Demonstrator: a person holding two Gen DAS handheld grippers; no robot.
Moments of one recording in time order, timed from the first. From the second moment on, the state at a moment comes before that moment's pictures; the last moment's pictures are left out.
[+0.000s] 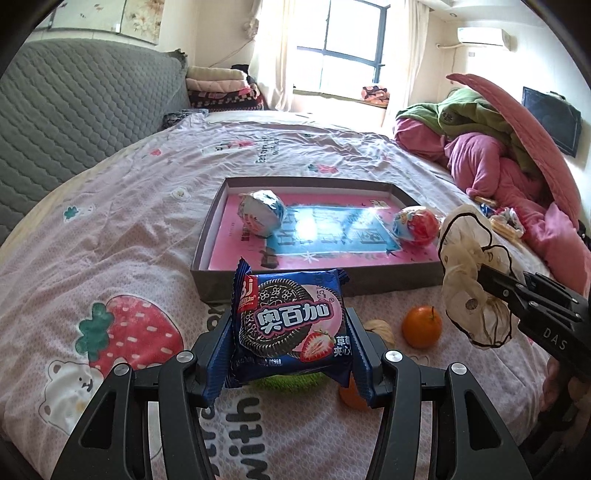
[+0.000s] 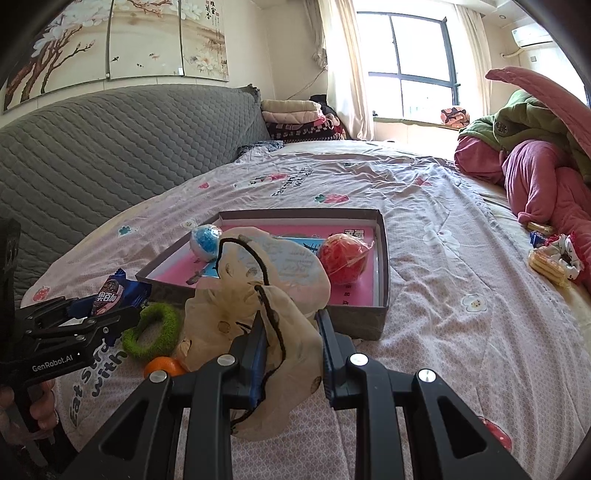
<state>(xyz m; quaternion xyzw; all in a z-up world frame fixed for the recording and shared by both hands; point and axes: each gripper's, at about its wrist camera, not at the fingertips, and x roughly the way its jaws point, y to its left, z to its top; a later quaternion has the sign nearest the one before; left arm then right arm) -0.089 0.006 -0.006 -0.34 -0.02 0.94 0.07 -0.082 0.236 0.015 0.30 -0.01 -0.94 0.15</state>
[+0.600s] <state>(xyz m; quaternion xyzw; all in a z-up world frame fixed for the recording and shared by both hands) -0.111 -0.005 -0.002 -0.34 -0.04 0.94 0.05 -0.097 0.222 0.027 0.28 0.00 -0.95 0.14</state>
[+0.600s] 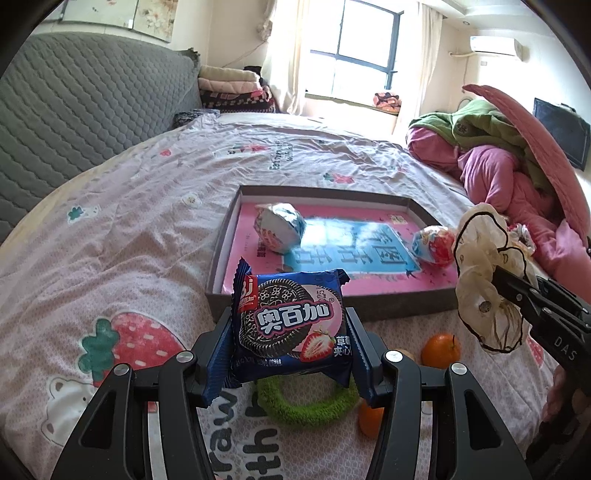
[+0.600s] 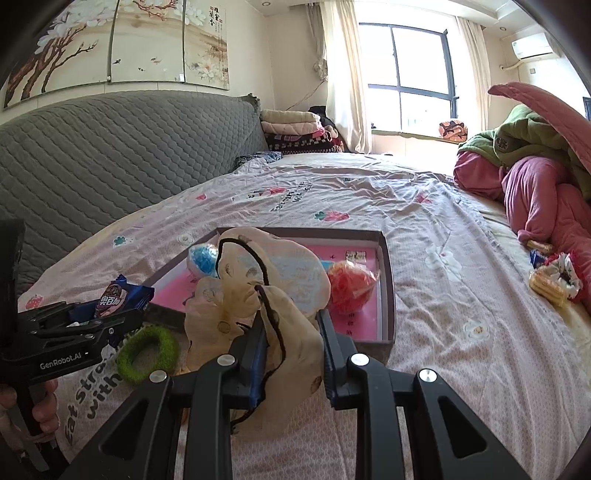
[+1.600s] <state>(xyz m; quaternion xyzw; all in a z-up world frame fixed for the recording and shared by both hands) -0.159 -0.014 0.030 -0.31 -0.05 0.95 0.03 -0.137 0.209 0.054 0.23 0.03 -0.96 0.13</state>
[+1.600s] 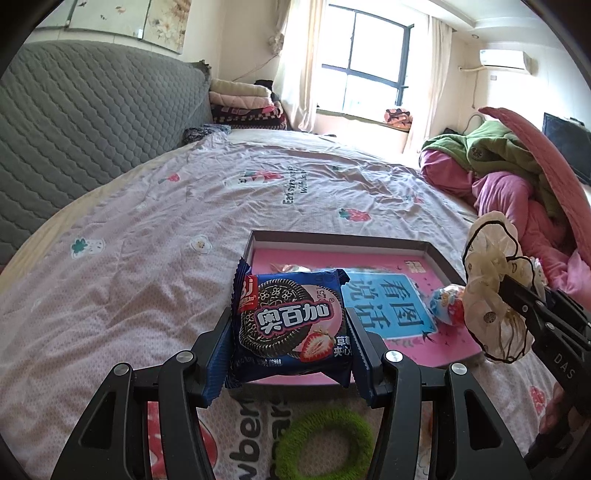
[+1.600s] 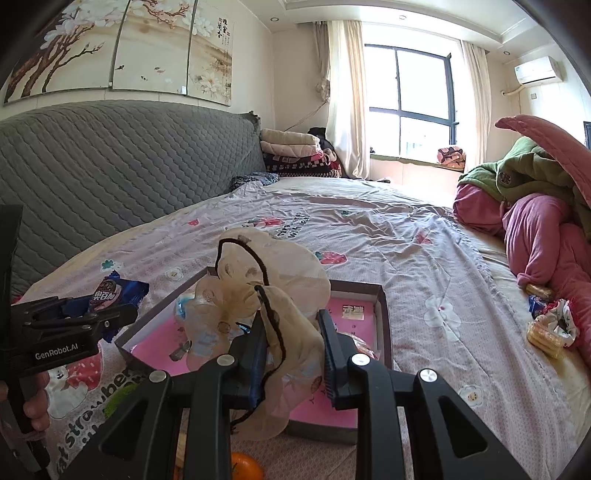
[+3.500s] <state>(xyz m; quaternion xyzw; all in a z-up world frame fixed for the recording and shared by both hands) -0.208 0.000 -0.032 -0.38 -0.02 0.93 0.02 -0.182 0.190 -0.005 0.30 0.09 -0.95 0.08</state>
